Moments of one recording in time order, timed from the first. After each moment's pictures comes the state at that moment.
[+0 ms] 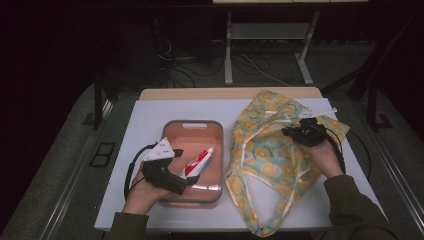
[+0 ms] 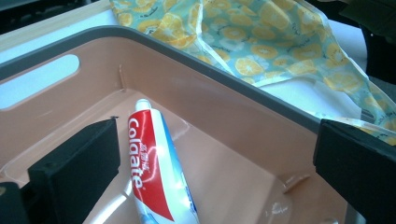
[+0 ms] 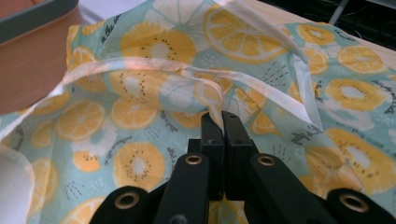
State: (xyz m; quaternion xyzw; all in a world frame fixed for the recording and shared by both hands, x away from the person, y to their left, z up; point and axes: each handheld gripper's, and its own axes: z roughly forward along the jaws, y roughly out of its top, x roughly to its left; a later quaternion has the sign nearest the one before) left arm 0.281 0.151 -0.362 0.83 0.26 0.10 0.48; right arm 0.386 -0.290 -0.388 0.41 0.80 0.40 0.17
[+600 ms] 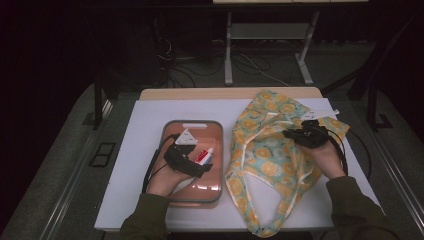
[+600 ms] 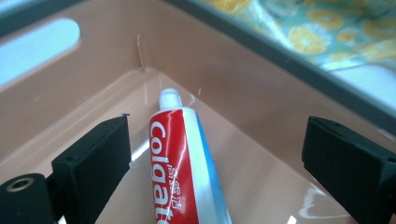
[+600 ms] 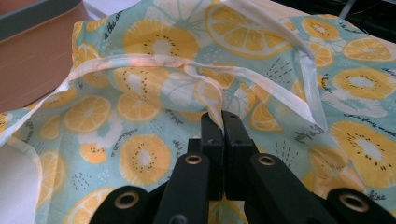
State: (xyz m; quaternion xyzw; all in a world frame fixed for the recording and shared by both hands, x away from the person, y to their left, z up) left arm 0.331 0.109 -0.398 0.87 0.31 0.10 0.38; right arm 0.382 -0.295 -0.392 0.40 0.81 0.40 0.17
